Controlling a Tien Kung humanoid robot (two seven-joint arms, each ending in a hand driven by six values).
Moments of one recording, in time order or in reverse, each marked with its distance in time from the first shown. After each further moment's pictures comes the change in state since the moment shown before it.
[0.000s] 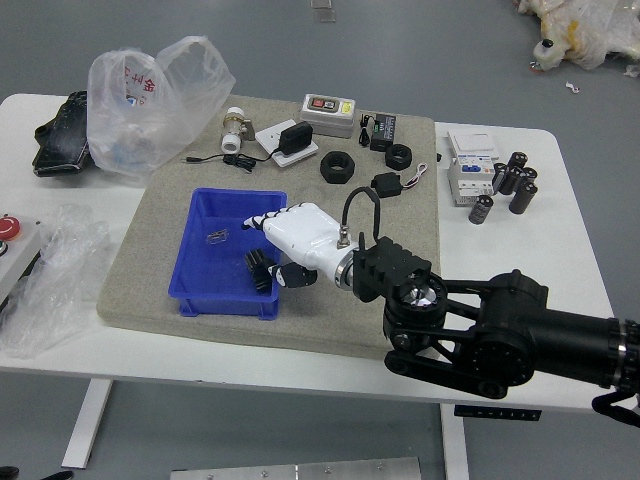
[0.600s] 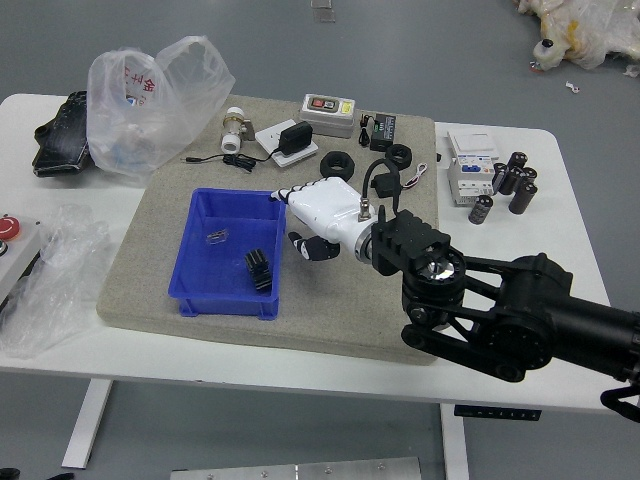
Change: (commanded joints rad) left arm 0.003 -0.002 0.002 0.000 0.003 -0.001 0.003; right arm -0.039 -0.047 0.174 0.016 -0.085 0.119 -0.033
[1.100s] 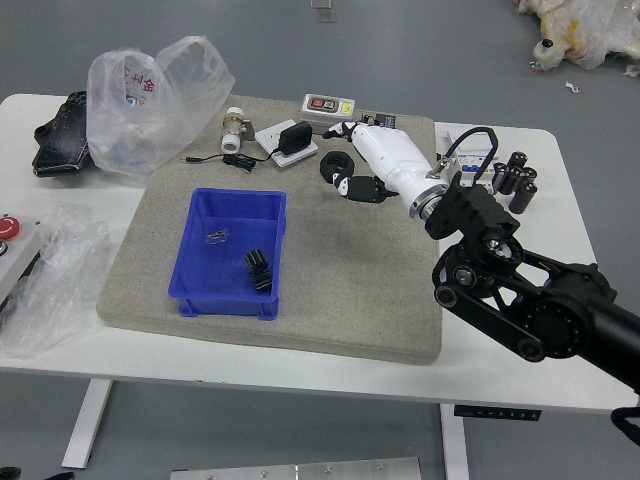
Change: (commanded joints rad) left arm -0.005 0.001 0.016 0.001 -0.014 0.008 0.002; right arm -0.154 -0.059 0.294 -0.054 0.178 -0.266 0.183
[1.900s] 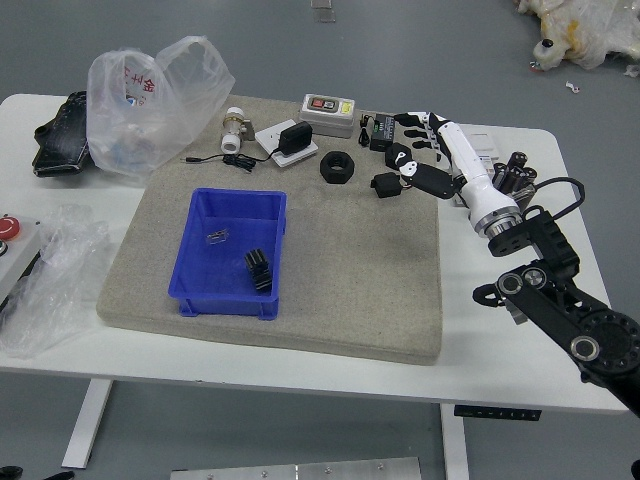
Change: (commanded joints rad) left arm -0.005 -0.001 0.007 0.002 -0.009 0.011 -0.001; right arm -0.219 -0.028 0.243 -0.021 0.443 -0.055 0.360
